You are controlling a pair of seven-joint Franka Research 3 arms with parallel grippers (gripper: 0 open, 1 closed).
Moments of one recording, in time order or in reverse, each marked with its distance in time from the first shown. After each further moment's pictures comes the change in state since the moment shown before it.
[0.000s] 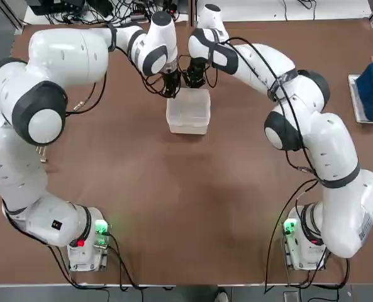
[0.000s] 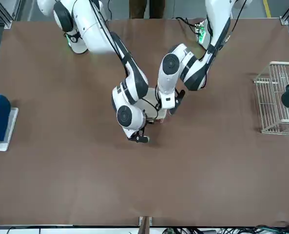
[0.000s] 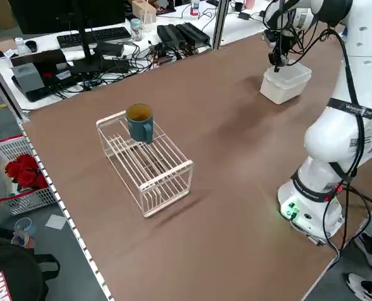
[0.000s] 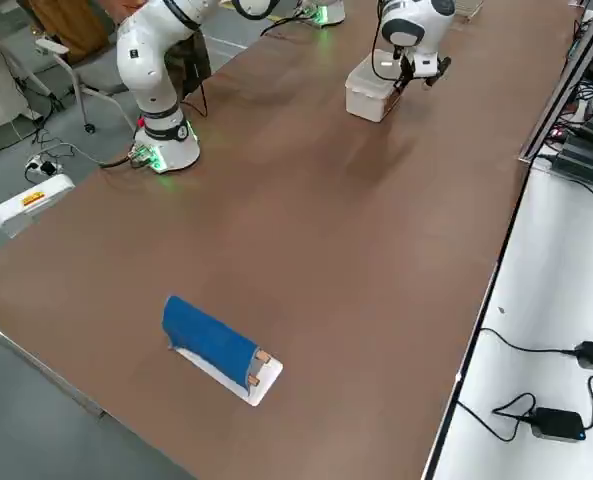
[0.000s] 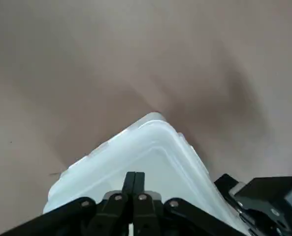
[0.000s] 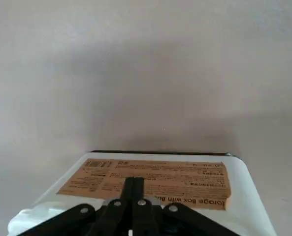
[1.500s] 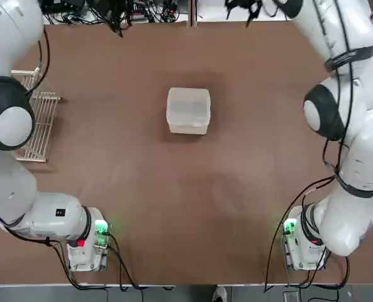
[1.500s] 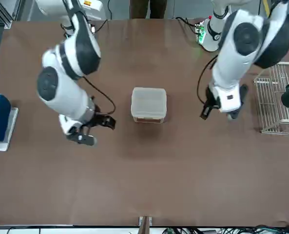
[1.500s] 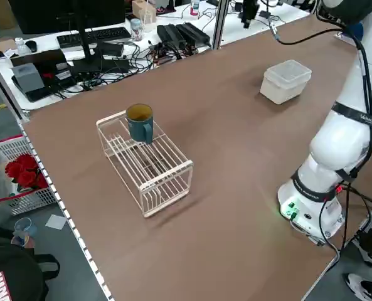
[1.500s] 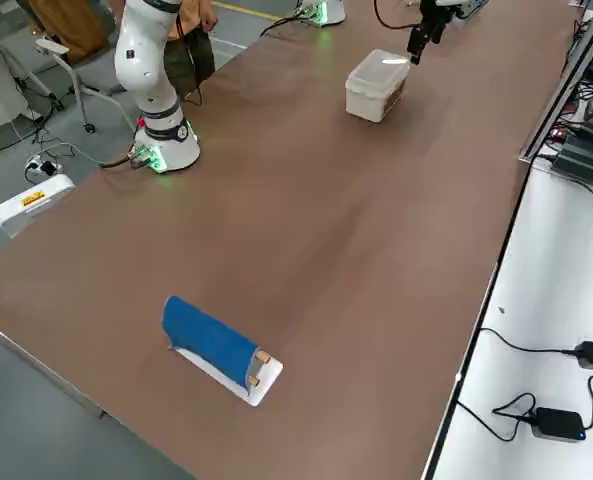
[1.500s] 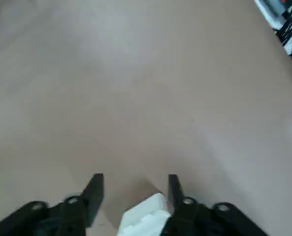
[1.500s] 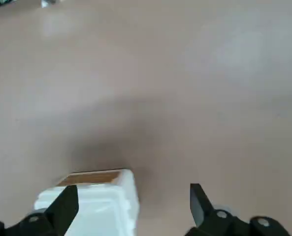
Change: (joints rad) left arm 0.350 -0.228 0.005 0.314 -0.036 -0.482 0.422; right arm -0.130 -0.416 -0.251 -0.037 -0.208 -0.300 -0.111
